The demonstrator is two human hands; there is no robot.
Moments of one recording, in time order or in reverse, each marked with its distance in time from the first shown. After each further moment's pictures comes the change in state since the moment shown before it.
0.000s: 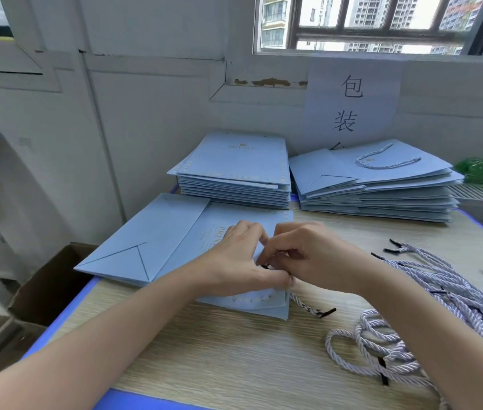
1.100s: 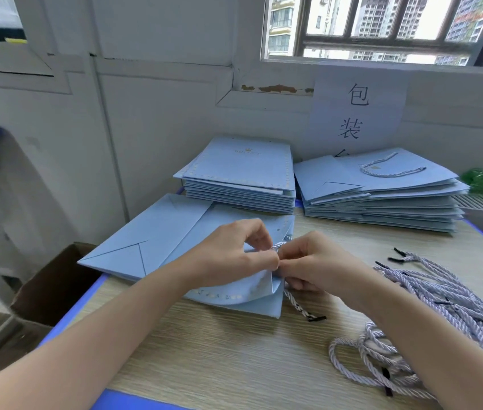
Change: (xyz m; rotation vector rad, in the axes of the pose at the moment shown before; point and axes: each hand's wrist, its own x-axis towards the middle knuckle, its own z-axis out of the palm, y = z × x) left_hand 0.000 -0.005 -0.017 -0.118 0.114 0.039; right_hand -0.002 -0.010 0.005 0.589 -0.024 0.410
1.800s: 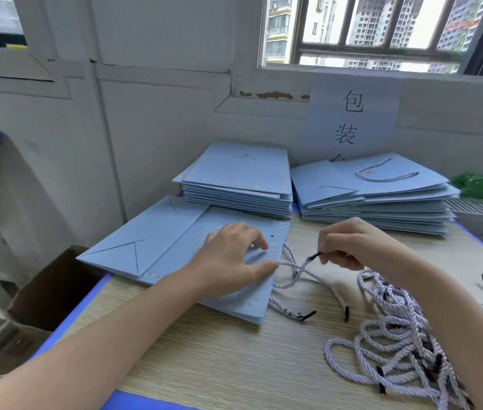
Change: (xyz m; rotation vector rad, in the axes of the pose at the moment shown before) left_hand 0.003 -0.010 0.011 0.346 0.087 0.068; right_hand -0.005 0.011 -0.058 -0.094 0.052 -0.015
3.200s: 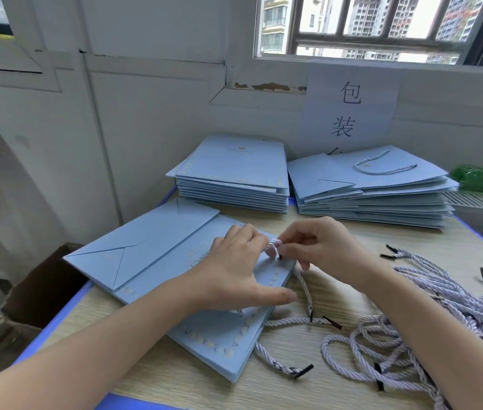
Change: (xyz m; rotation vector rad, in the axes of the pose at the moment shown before) left_hand -0.007 0.013 0.009 0.065 -0.115 0.075; right_hand 0.023 0.012 0.037 0.000 0.125 -0.201
